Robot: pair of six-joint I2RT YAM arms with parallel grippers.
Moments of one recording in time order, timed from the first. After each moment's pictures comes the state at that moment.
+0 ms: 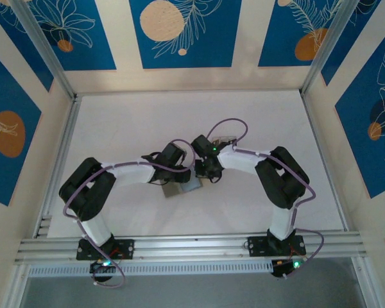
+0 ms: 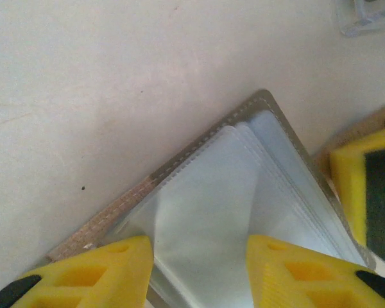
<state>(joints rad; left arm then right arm) -0.72 1.73 0.93 -0.24 0.08 -0.50 0.73 1.82 1.10 -0.57 -0.01 0.76</state>
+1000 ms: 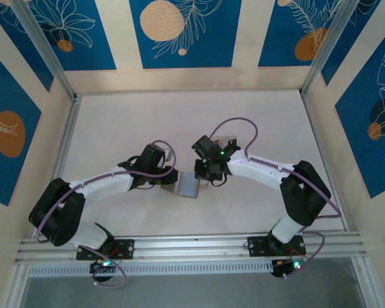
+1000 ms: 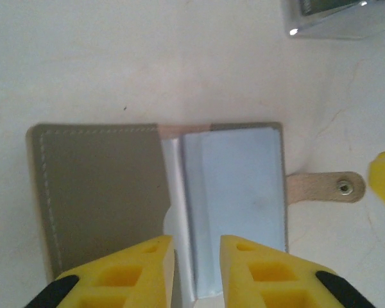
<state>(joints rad) -0.63 1.43 0.74 -0.25 0.23 -0.57 0.79 1.62 1.10 -0.66 -0.04 0.85</state>
